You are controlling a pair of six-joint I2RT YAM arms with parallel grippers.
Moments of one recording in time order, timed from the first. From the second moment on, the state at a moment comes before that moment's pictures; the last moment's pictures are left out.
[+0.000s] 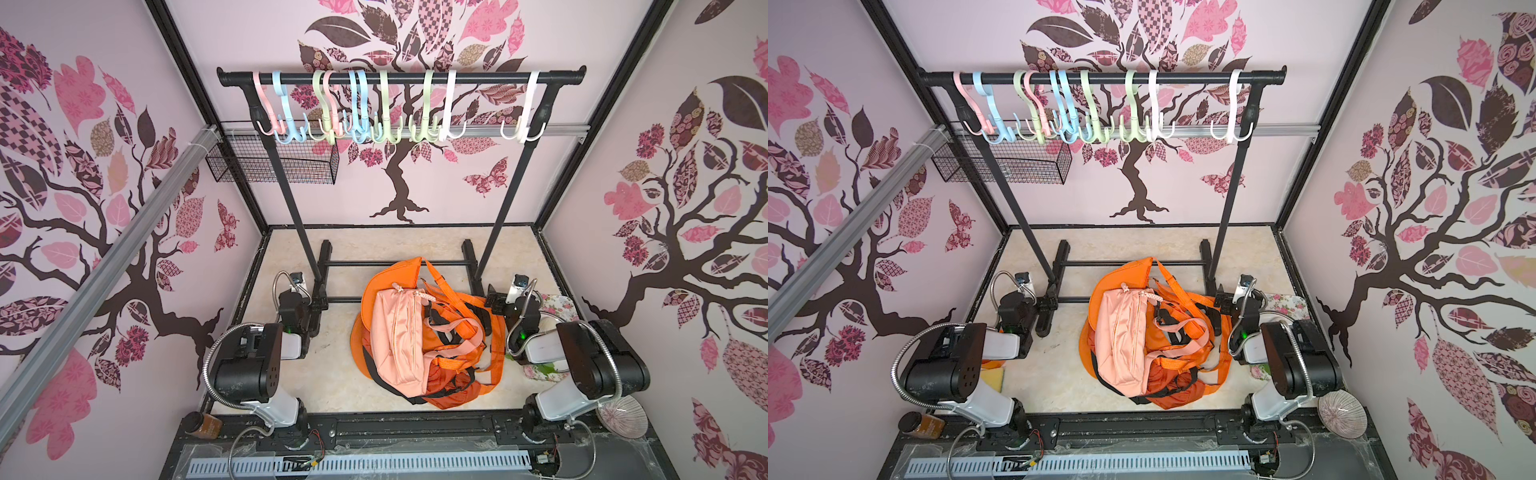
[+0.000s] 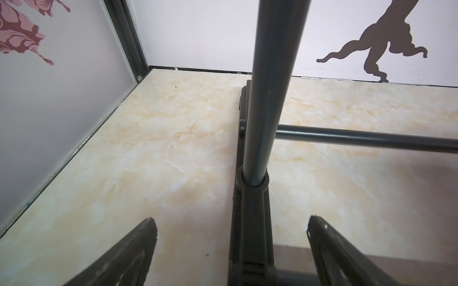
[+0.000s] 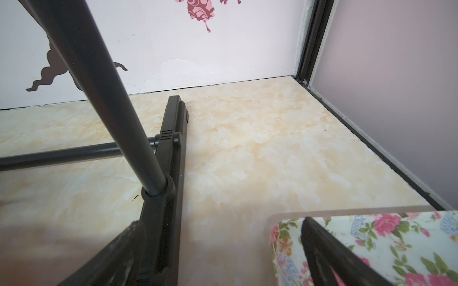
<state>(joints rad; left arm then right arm) 0.04 1.59 0.38 0.90 -0.04 -0.03 0.06 1.57 0.27 1.06 0.18 0.10</state>
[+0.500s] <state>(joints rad) -0.15 1.38 0.52 0.54 -0.37 -0.05 0.10 1.24 0.27 0.82 0.15 0.09</state>
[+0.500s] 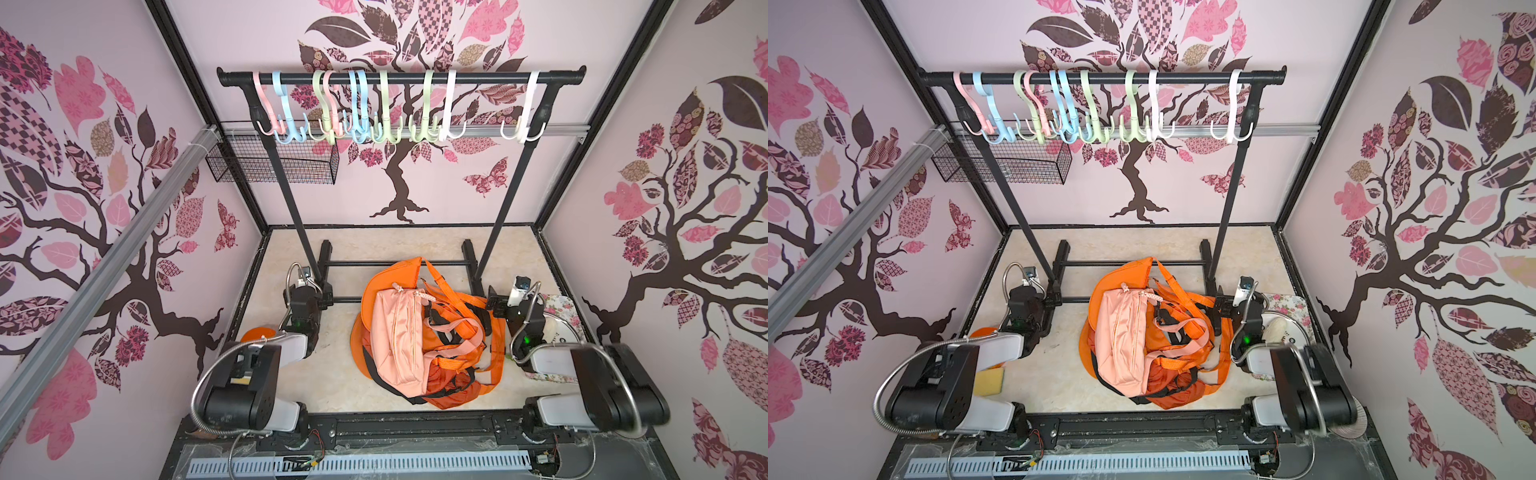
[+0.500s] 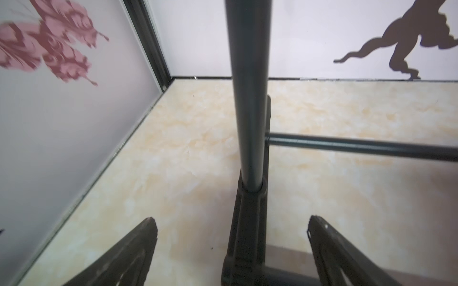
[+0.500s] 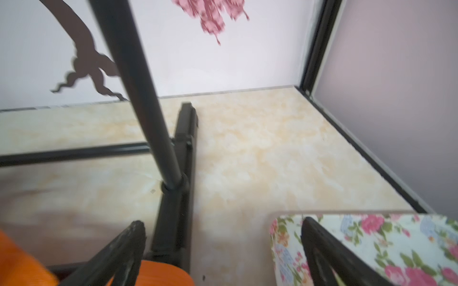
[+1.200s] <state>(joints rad) -0.67 0.99 0.95 -0.65 -0.18 -0.45 0.20 0.99 0.68 -0.22 -0.03 0.56</state>
